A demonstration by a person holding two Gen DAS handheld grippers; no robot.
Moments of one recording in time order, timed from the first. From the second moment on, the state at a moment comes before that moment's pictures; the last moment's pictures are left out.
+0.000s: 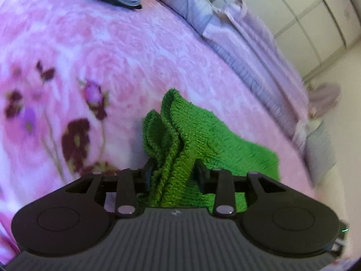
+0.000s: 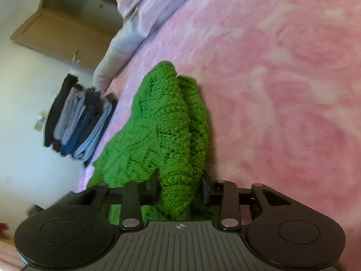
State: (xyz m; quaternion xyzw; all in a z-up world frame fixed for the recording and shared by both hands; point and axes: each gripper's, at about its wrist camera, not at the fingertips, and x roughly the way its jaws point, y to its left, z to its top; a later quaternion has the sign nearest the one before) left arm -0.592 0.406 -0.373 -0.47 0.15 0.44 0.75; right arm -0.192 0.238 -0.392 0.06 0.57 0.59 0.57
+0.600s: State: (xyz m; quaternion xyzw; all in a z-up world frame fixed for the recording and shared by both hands) left arm -0.516 0.307 -0.342 -0.22 0.31 0.50 0.78; right arm -0.318 0.219 -0.359 -0.23 0.26 0.63 0.70
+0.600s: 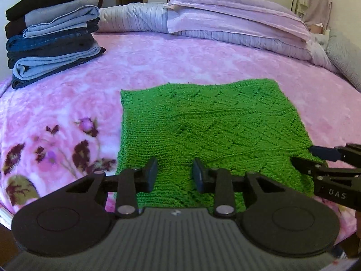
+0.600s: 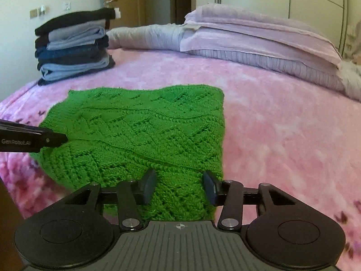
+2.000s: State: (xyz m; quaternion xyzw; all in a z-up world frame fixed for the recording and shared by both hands) left arm -0.540 0.122 -0.263 -0.20 0.31 0.49 0.79; right arm -0.357 0.052 -0.264 -0.17 0.31 0.62 0.70
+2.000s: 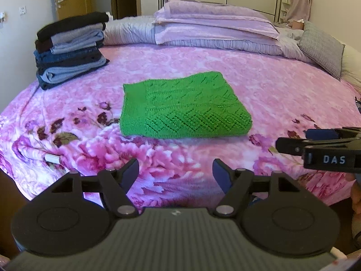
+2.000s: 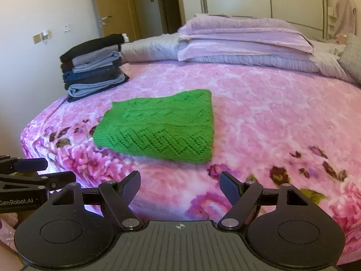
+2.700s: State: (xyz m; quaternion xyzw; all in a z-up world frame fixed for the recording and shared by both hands) left arm -0.571 0.242 -0.297 -0.30 0.27 0.50 0.77; right arm -0.310 0.130 -0.308 -0.18 0.35 0.60 0.69
